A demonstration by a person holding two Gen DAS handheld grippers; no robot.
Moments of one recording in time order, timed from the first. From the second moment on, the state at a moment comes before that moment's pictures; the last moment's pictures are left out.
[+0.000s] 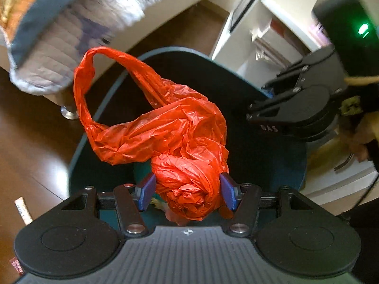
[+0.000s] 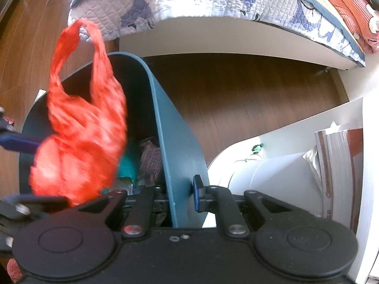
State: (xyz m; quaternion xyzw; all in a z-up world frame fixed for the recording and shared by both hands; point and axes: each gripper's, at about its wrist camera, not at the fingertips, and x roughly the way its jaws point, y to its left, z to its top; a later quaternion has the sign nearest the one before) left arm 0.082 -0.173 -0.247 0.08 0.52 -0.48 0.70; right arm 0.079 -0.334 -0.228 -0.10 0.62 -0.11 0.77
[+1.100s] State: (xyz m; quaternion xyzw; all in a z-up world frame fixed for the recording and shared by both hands) left arm 0.100 -0.102 -0.246 0.05 0.52 -0.43 0.74; right arm 0.081 -0.350 -0.240 -0.07 0.65 -0.10 0.75
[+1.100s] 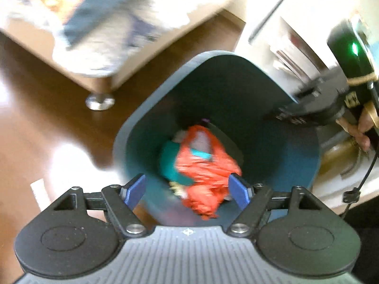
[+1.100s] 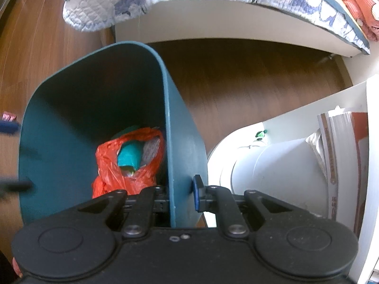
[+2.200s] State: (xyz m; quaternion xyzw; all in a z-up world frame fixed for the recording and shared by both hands) left arm 0.193 0.120 -0.471 -0.02 0.63 -0.03 0.78; right arm 0.068 -0.360 -0.276 0.08 0.72 -0.11 0.68
